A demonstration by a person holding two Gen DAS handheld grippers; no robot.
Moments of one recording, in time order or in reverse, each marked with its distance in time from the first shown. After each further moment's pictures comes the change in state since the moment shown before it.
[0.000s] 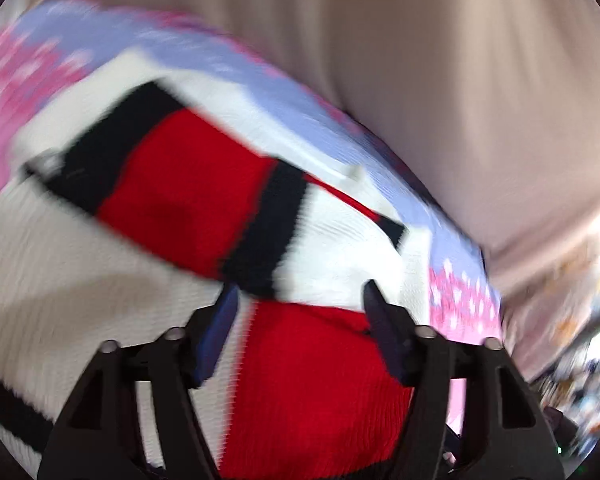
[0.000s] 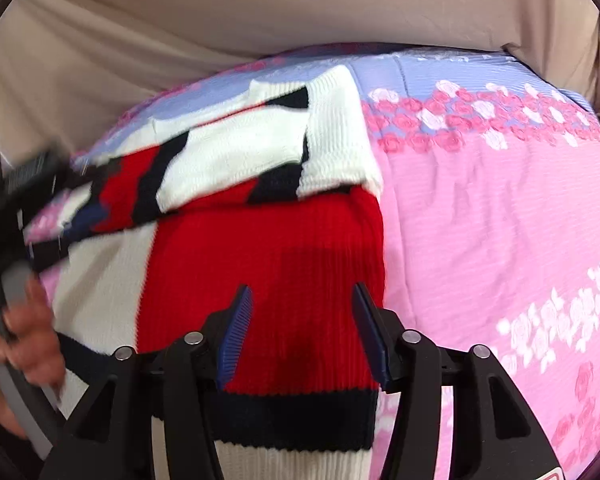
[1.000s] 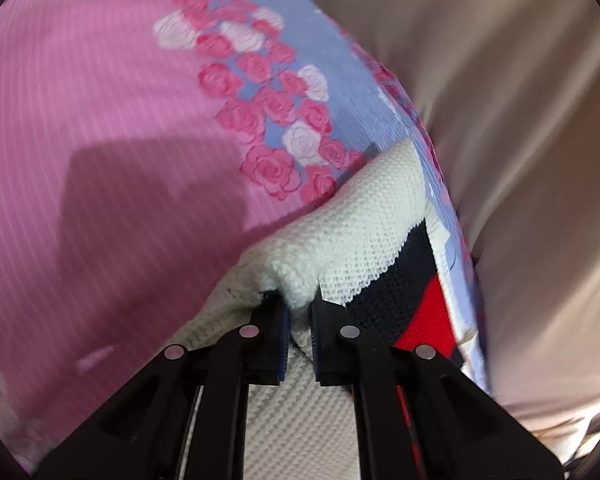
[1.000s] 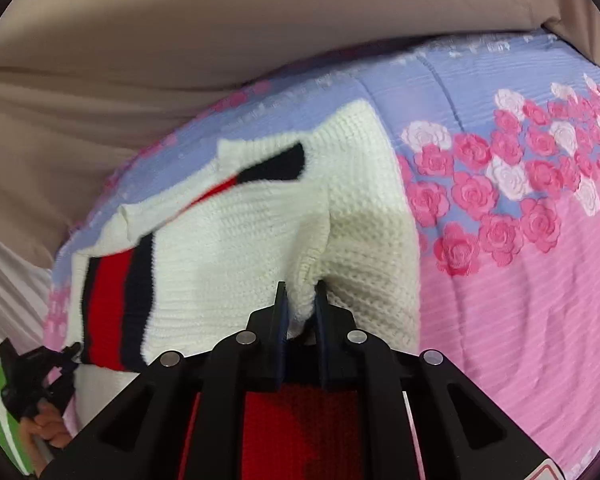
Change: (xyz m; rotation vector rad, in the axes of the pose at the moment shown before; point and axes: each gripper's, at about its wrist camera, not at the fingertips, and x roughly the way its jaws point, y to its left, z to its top) left arm -0.019 0.165 0.062 -0.409 -0.134 0.153; right arm 0.091 -0.022 0.120 0.146 -0.026 0.113
